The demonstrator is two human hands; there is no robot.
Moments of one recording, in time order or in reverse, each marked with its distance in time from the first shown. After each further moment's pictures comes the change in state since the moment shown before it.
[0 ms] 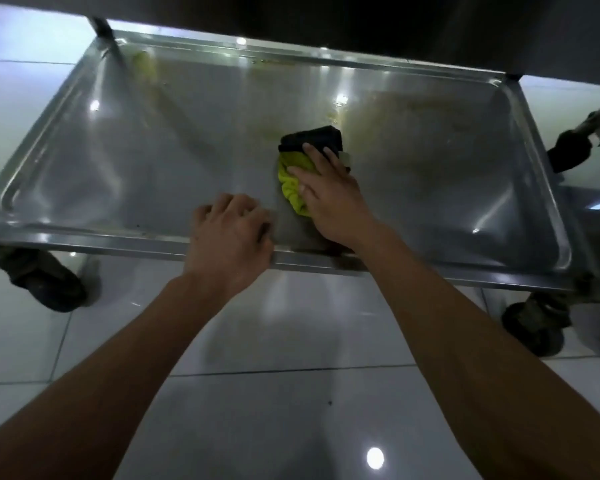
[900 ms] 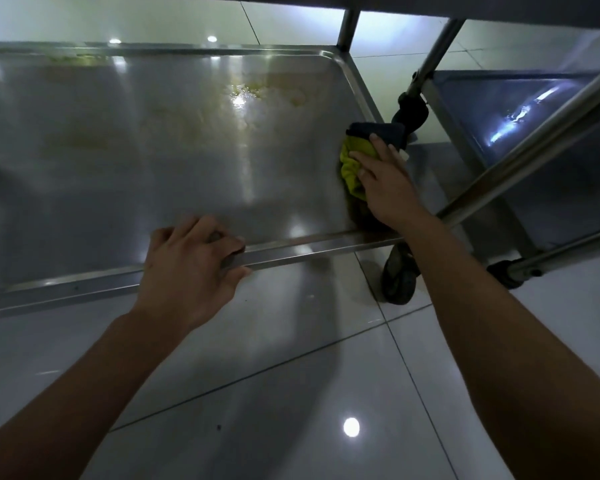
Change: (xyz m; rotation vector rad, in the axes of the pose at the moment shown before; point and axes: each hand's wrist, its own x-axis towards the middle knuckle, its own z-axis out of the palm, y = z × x) left_hand 0.024 0.151 0.060 -0.097 -0.001 0.352; right_hand -0.149 0.257 -0.115 0.038 0.206 0.546
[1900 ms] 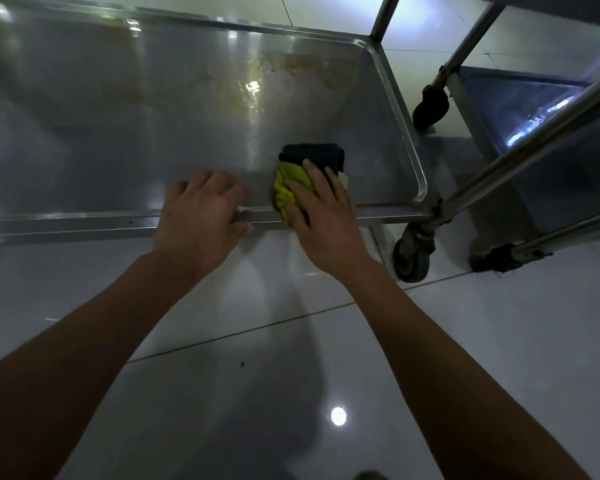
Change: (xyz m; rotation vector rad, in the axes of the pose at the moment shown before) left_hand -0.030 -0.020 -0.037 0.053 -0.070 -0.076; right_hand -0.134 -0.138 0.057 -0.106 -0.050 -0.260
